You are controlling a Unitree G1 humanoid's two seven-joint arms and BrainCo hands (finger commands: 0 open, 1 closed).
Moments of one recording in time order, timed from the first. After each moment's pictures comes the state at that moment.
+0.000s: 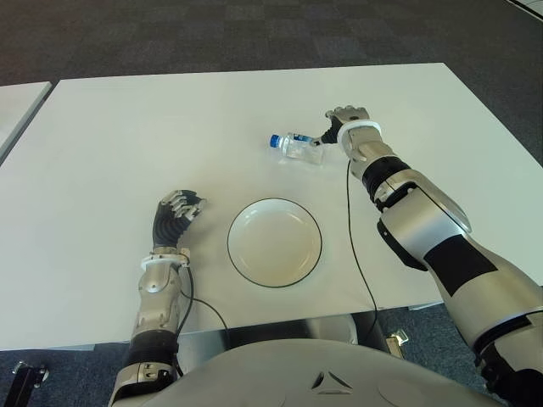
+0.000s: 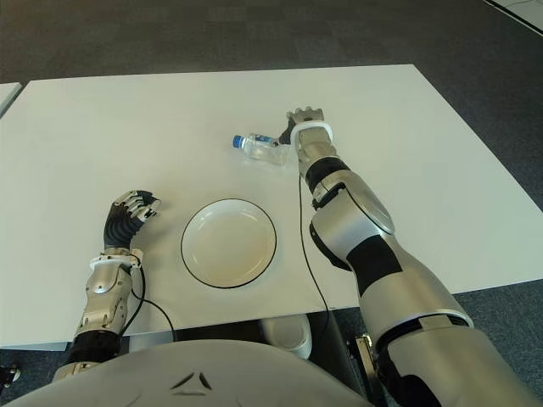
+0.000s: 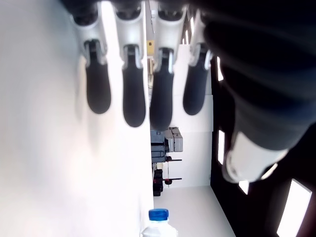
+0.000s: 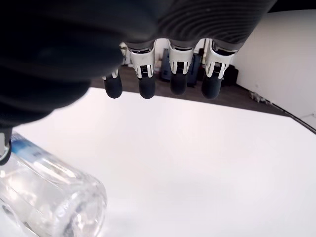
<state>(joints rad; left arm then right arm) 0.13 0.08 0.18 0.35 -0.07 -0.38 -0.04 -1.15 -0.16 0.70 1.38 -0.84 0.19 0.00</state>
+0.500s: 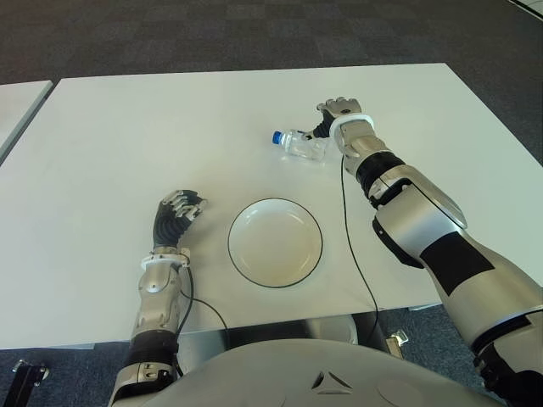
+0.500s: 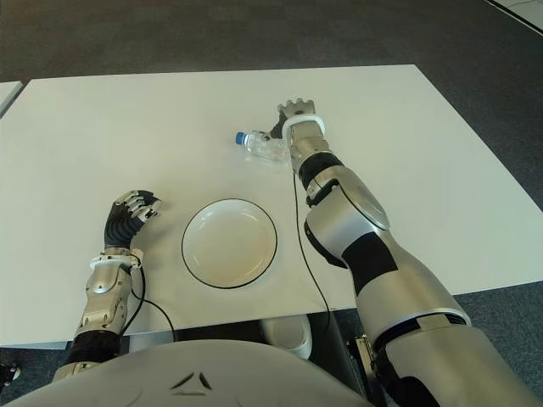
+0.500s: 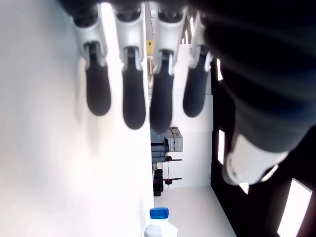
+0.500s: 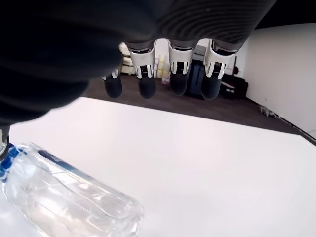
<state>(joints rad) 0.13 0.08 0.18 0.35 -0.07 -0.38 -0.04 -1.19 -0.14 0.72 1.37 -0.86 0.19 -0.02</state>
